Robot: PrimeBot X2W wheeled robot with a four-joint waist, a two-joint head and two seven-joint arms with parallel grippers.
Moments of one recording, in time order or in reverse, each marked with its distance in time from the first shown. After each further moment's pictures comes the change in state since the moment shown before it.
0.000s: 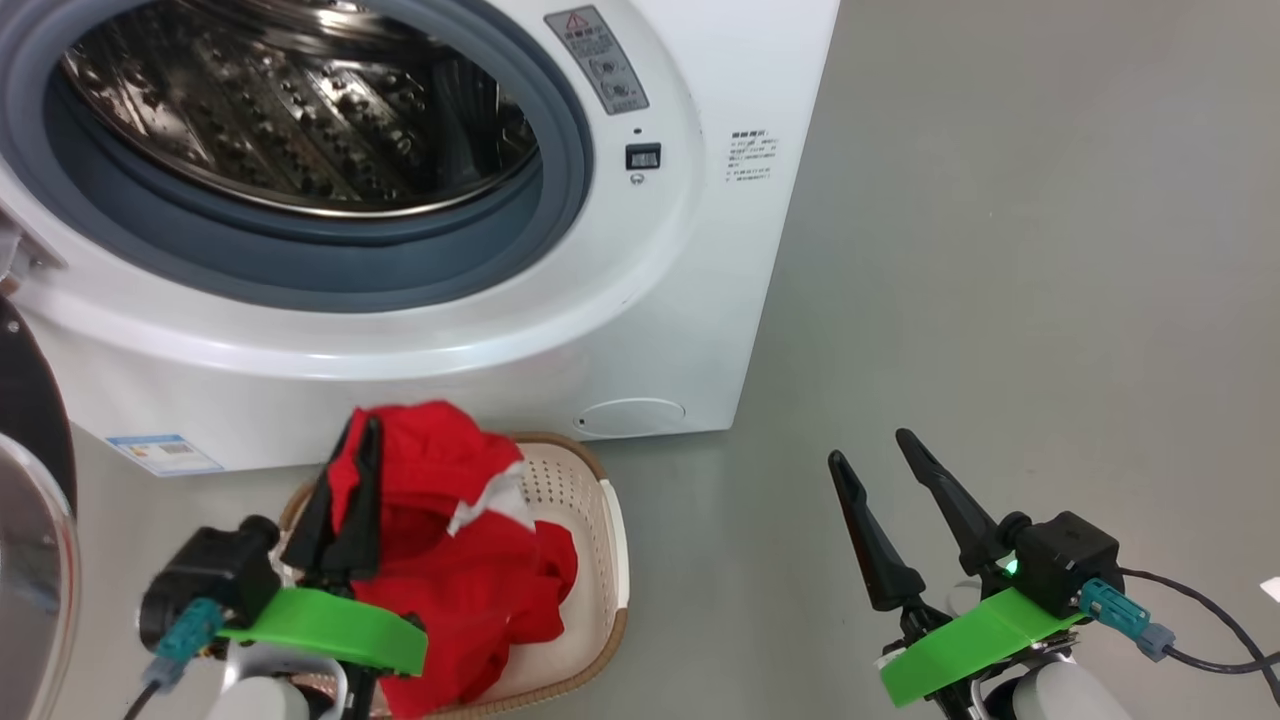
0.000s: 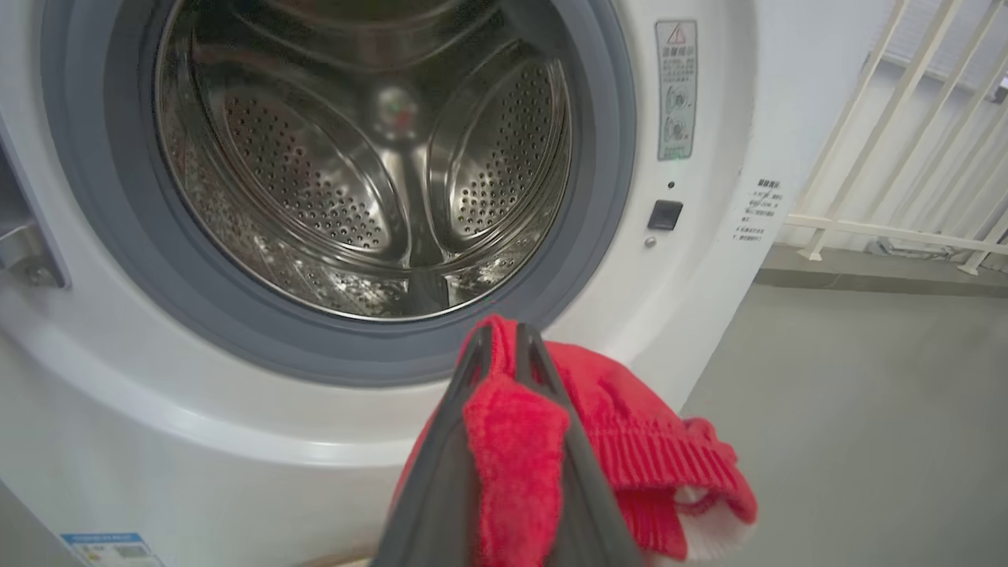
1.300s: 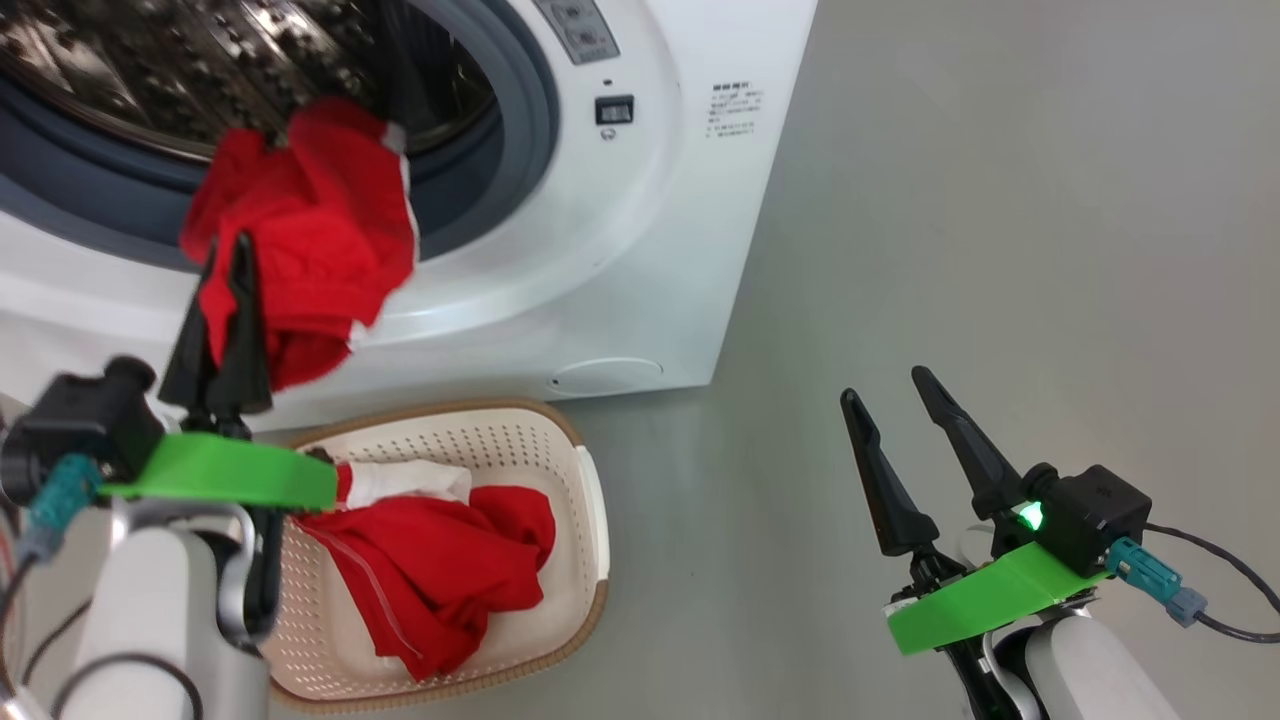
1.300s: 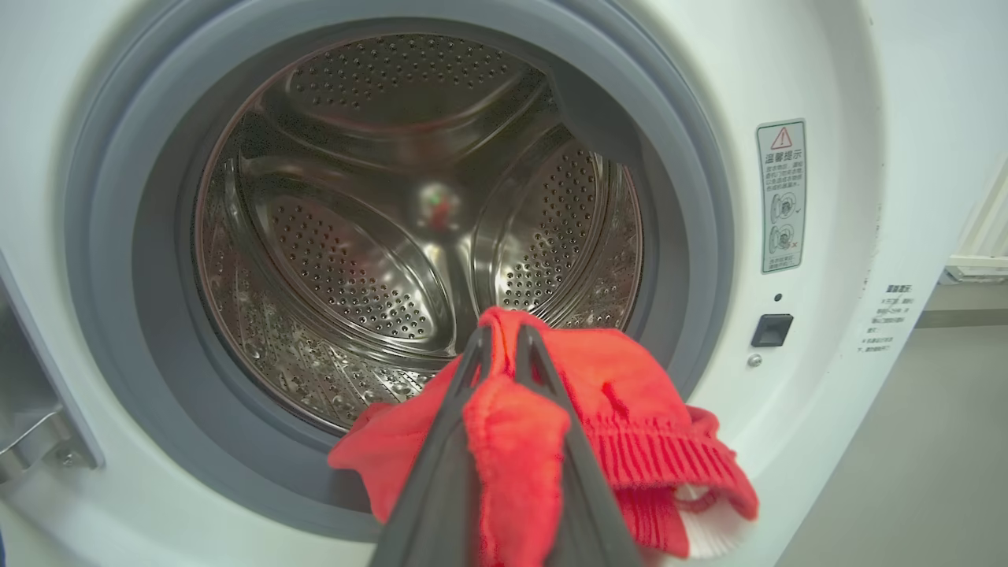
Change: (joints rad) left arm -0.260 0.038 0.101 0.083 0.062 0.008 0.000; right arm -0.057 0.002 -0.023 -0.052 0.000 0.000 0.000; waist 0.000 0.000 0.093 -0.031
